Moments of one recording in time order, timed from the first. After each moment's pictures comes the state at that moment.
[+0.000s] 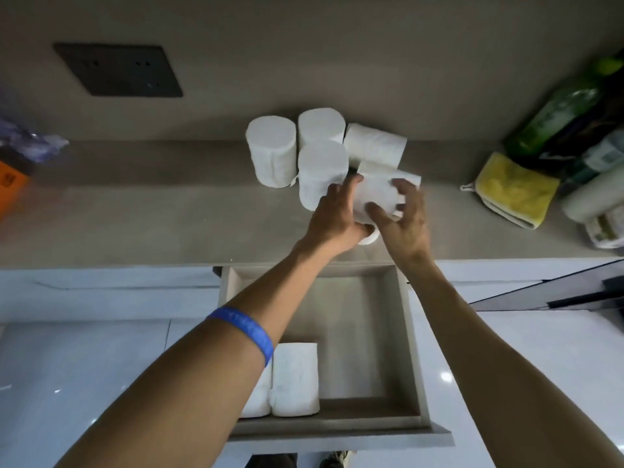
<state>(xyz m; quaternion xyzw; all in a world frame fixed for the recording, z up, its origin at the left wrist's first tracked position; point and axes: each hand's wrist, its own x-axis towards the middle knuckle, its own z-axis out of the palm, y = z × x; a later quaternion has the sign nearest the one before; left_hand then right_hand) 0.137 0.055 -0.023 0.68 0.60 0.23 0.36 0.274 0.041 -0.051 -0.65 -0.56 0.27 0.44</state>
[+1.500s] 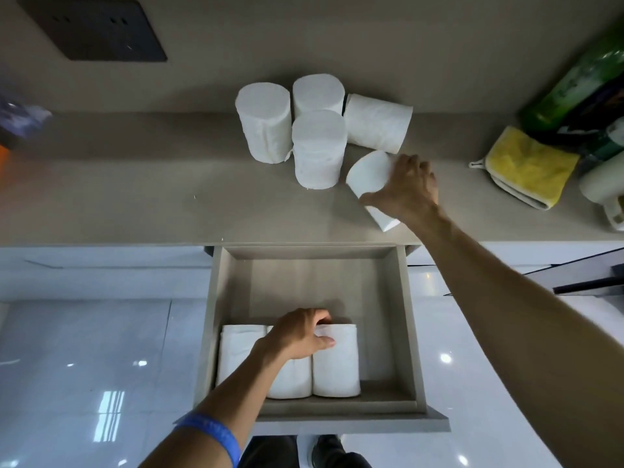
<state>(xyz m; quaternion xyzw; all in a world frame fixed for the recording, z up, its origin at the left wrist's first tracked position) 0.091 -0.096 -0.159 0.67 0.57 -0.07 0.46 0.288 0.089 -0.052 -0.75 -0.65 0.13 0.04</state>
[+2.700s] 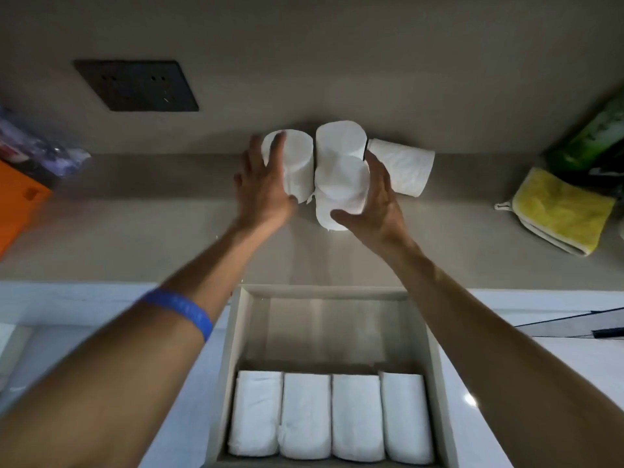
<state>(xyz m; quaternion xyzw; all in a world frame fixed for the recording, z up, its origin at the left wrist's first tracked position) 0.026 0.125 -0.022 0.66 0.72 0.19 0.07 0.218 0.105 -0.042 -0.59 -0.66 0.31 0.34</state>
